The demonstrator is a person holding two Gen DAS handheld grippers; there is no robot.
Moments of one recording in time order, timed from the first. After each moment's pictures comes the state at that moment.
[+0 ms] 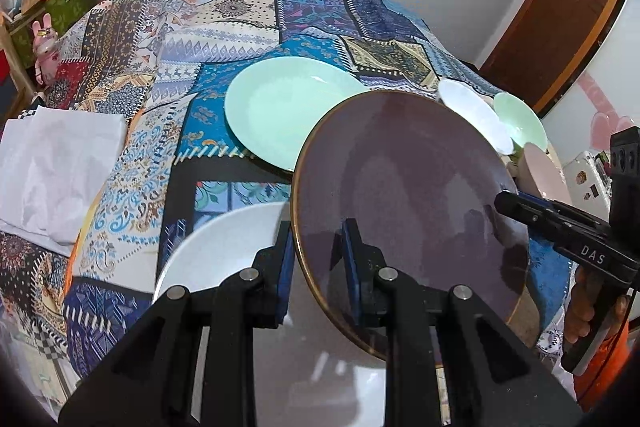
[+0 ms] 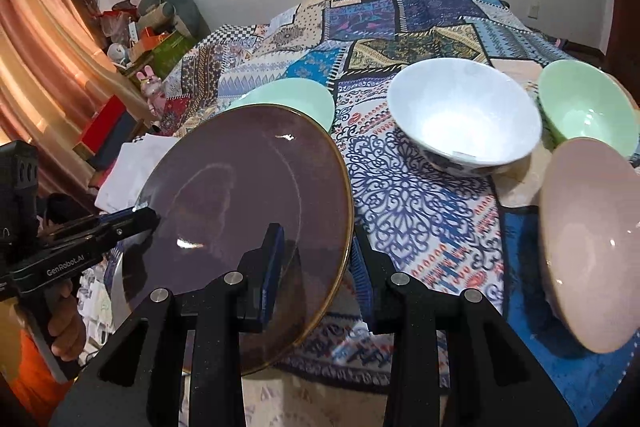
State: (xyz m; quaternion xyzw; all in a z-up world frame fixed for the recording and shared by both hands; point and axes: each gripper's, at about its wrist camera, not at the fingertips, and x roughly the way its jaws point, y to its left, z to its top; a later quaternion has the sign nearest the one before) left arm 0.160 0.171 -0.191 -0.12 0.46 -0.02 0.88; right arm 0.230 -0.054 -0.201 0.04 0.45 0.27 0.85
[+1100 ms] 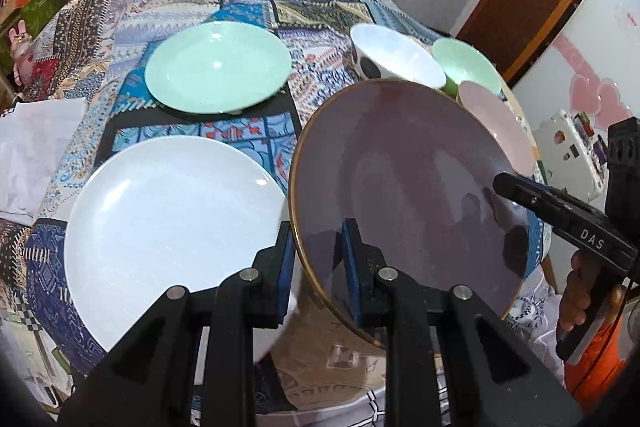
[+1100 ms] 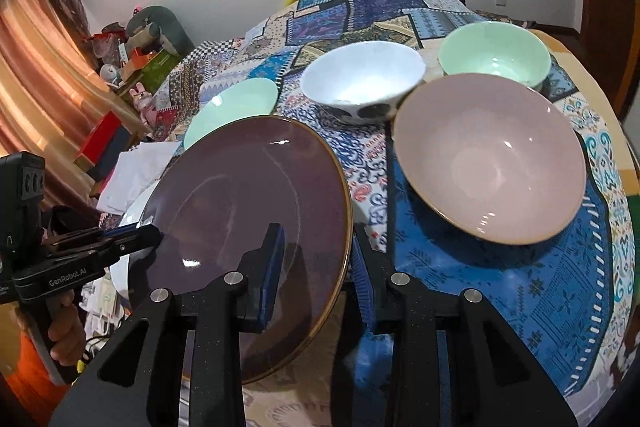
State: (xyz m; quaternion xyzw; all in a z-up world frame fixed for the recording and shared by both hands) left arm 0.129 0.074 -0.193 -0.10 0.50 -0.06 0.86; right arm 0.189 -0.140 -0.205 0.07 0.44 0.25 0.86
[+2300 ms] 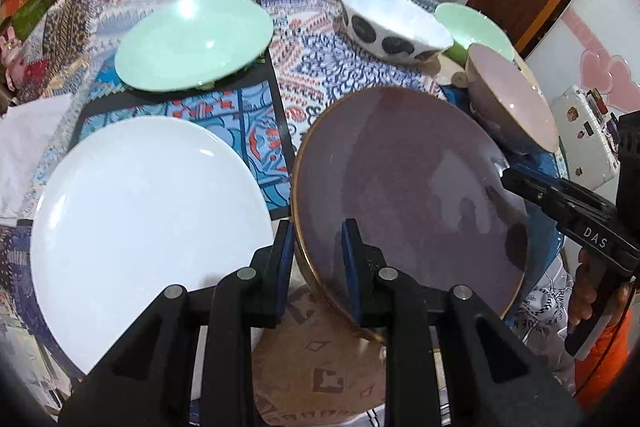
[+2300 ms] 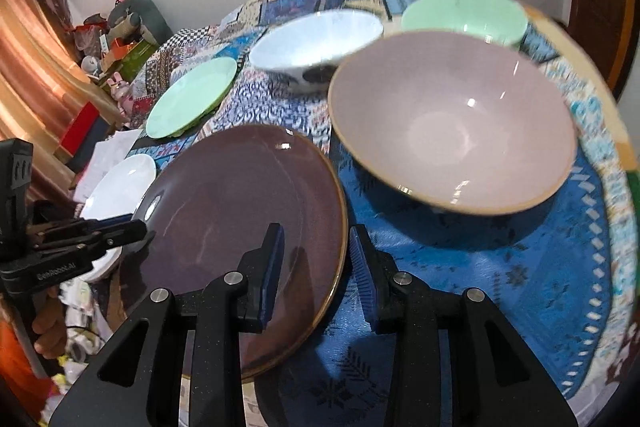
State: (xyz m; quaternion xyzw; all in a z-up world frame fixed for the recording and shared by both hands) left arm 0.141 0.049 -0.222 -0.07 0.52 -0.06 0.85; right arm 0.191 -0.160 -0.230 0.05 0.45 0.22 0.86
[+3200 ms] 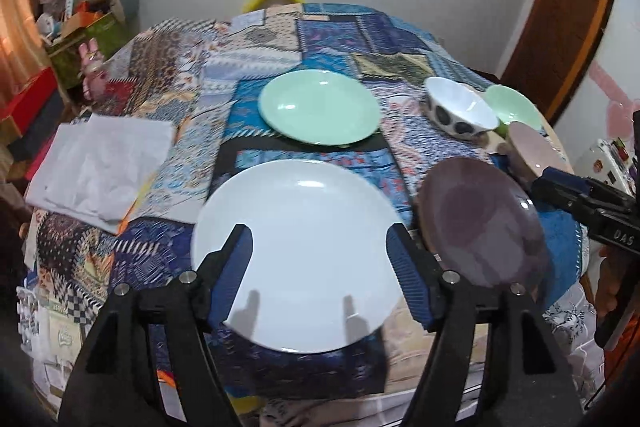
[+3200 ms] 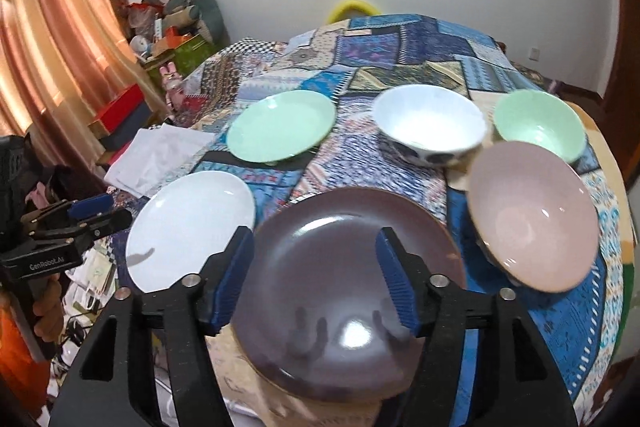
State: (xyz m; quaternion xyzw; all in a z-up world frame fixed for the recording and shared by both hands) left arm 0.063 0.148 -0.159 -0.08 0.43 0.04 0.90; right arm 0.175 -0.069 -0.180 -0.01 0.39 0.29 0.87
